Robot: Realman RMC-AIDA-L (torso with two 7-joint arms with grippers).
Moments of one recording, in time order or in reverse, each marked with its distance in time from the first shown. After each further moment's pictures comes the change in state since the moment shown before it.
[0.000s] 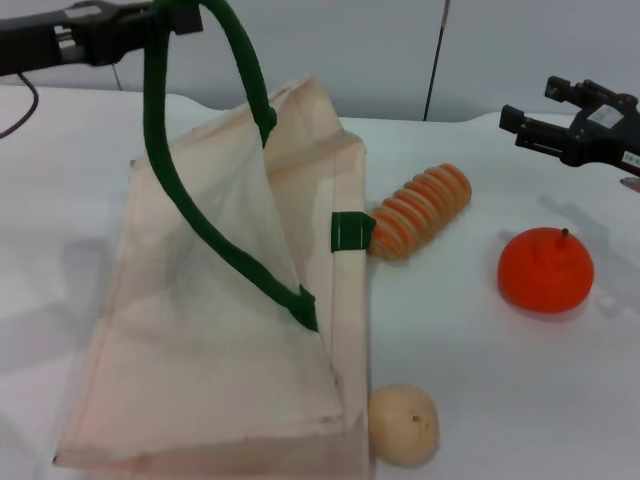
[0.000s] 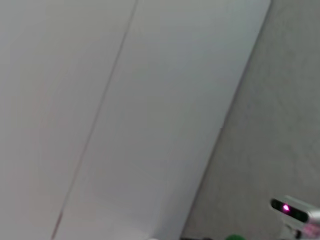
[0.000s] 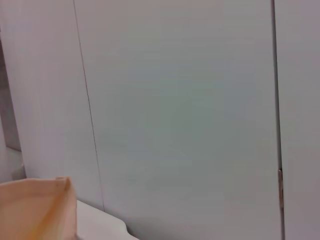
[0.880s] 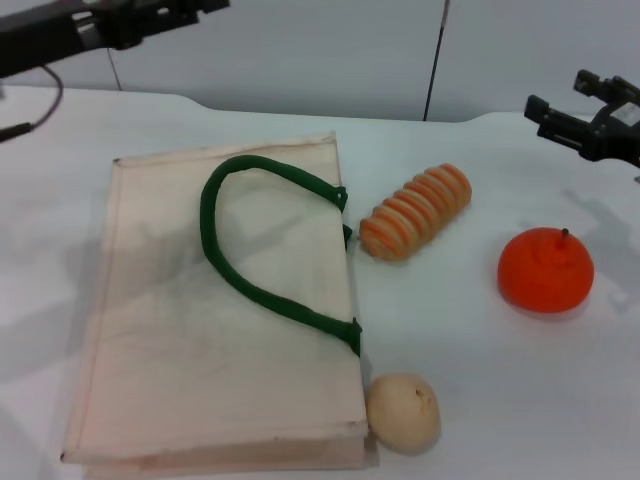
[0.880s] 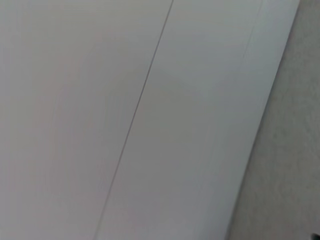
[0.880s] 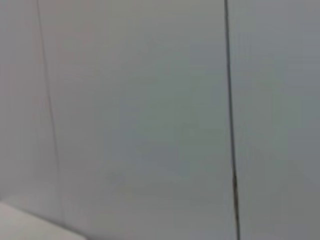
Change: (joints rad) left arm 0.016 -0.069 -0.002 0.020 -0.126 -0.111 0.111; right arm -0.012 0.005 0.130 0.049 0.003 -0.037 -0.110
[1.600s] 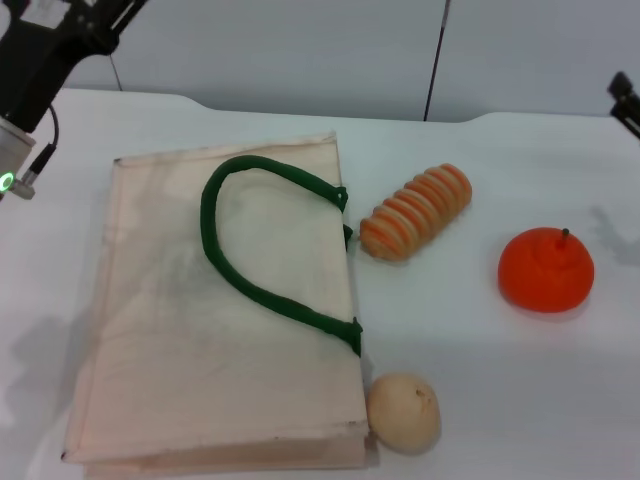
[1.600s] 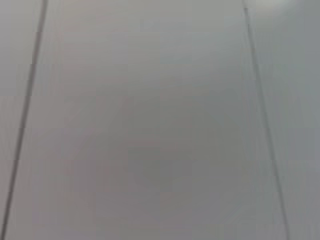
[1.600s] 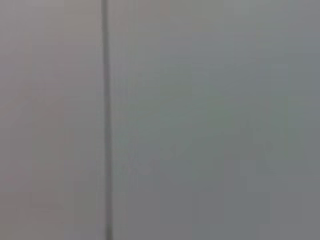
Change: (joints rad) left arm 0.207 -0.084 -0.009 0.483 -0.560 -0.262 0.893; right arm -0.077 0.006 0.545 0.255 0.000 0.000 -0.510
